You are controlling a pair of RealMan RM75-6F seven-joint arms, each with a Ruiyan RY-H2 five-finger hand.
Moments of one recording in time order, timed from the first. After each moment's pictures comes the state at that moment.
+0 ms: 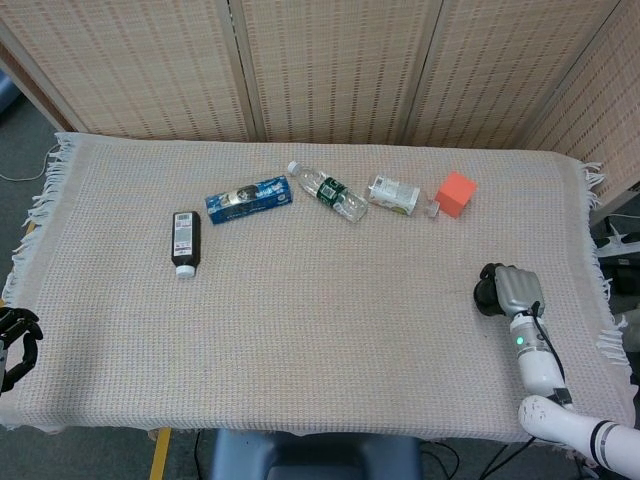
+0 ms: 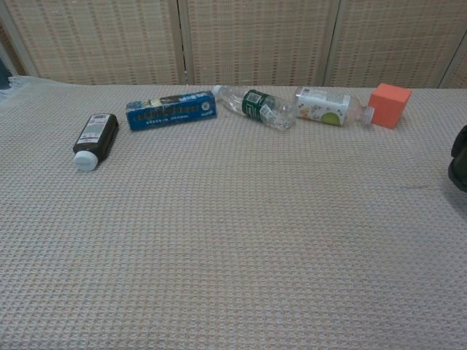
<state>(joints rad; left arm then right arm) -0.08 -1.15 -0.07 -1.37 1.62 1.69 -0.11 0.54 -1.33 0.17 -1.49 -0.72 0.98 -0.42</state>
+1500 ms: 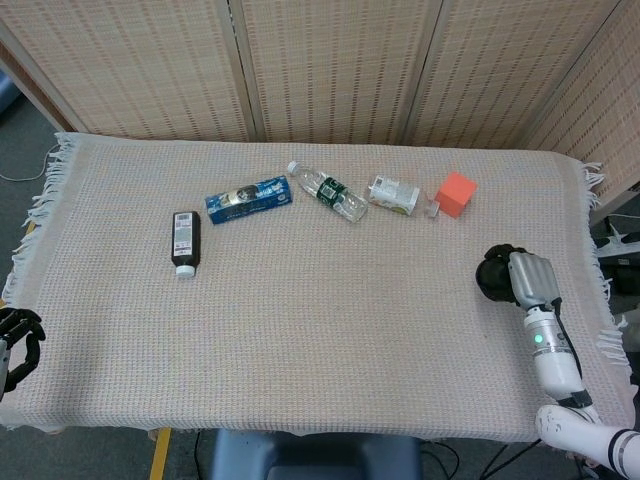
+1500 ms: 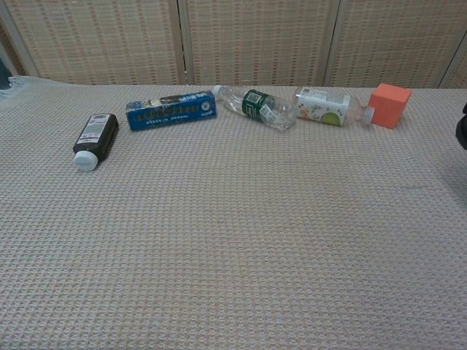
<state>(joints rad) -0.08 -1.15 -0.07 -1.37 1.62 1.68 -0.10 0.48 -1.33 0.20 -1.41 -0.99 1.12 -0.16</state>
